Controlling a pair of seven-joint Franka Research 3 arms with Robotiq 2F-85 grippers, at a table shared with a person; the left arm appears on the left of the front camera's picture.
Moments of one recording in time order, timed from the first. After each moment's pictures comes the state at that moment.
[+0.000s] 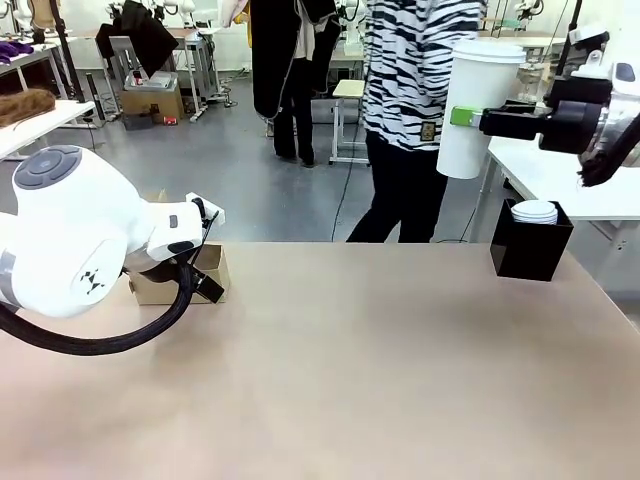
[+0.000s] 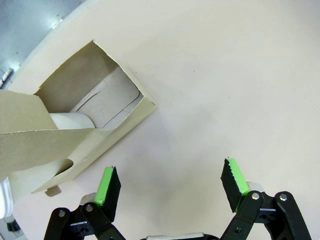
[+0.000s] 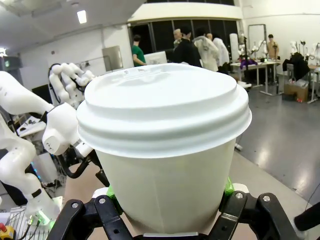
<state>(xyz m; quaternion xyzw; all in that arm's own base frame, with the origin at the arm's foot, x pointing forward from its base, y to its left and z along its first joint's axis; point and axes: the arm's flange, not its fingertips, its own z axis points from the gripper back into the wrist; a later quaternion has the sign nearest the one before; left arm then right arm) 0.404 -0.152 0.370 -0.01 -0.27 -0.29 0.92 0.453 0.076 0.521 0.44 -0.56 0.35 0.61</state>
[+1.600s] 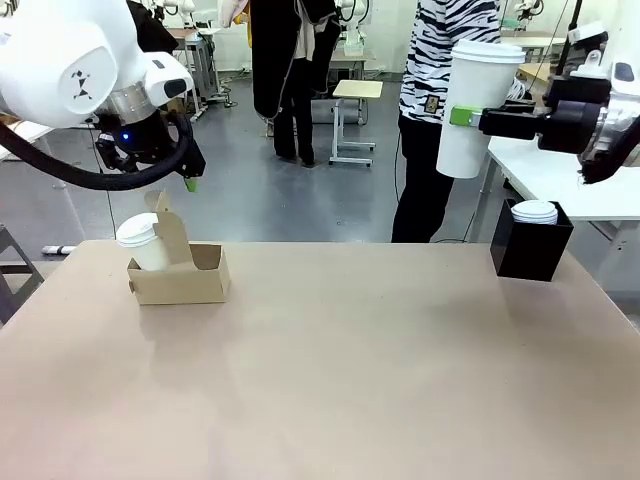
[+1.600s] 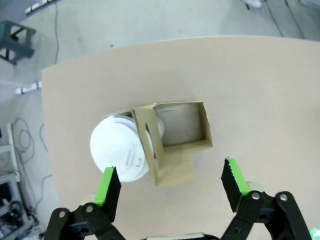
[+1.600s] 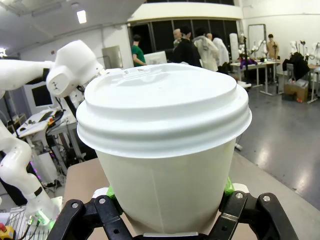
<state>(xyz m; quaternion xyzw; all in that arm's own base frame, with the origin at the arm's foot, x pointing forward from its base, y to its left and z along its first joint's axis) 0.489 -0.135 0.541 0.03 -0.22 -0.04 0.97 0.455 0.076 0.521 0.44 -0.56 0.35 0.61</state>
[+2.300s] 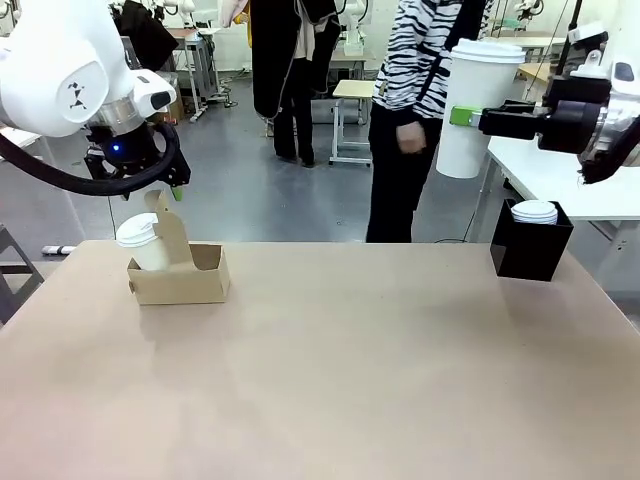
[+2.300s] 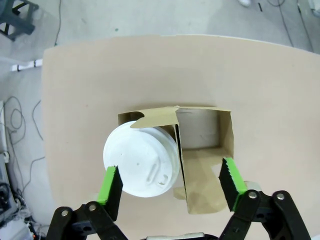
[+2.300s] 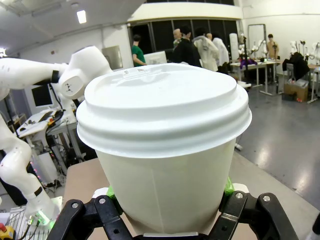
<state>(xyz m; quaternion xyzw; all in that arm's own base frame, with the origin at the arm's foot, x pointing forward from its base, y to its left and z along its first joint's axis) 0.514 -0.103 0.513 0.02 -0.19 0.01 0.98 0.455 0.076 0.521 0.44 -0.56 0.35 0.61</state>
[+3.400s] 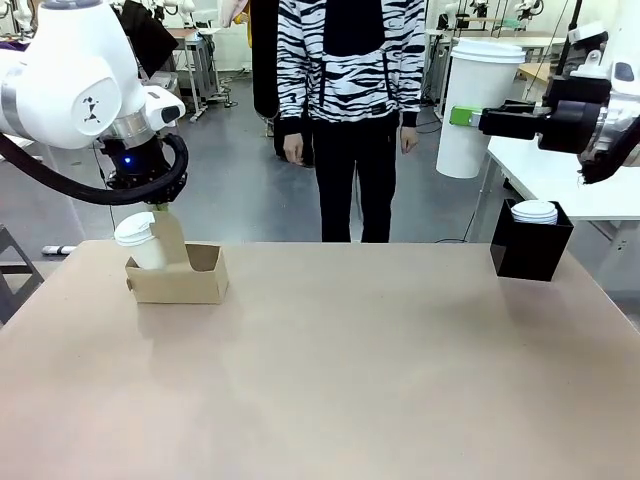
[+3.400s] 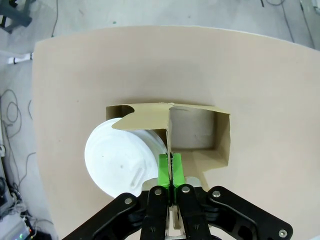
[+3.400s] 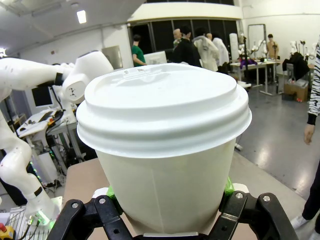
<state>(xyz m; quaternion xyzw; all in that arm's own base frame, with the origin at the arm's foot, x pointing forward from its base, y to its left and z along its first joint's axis) 0.521 -0.109 0.493 0.02 -0.17 0.02 0.98 0.455 0.076 0.521 0.44 -0.56 0.35 0.61</state>
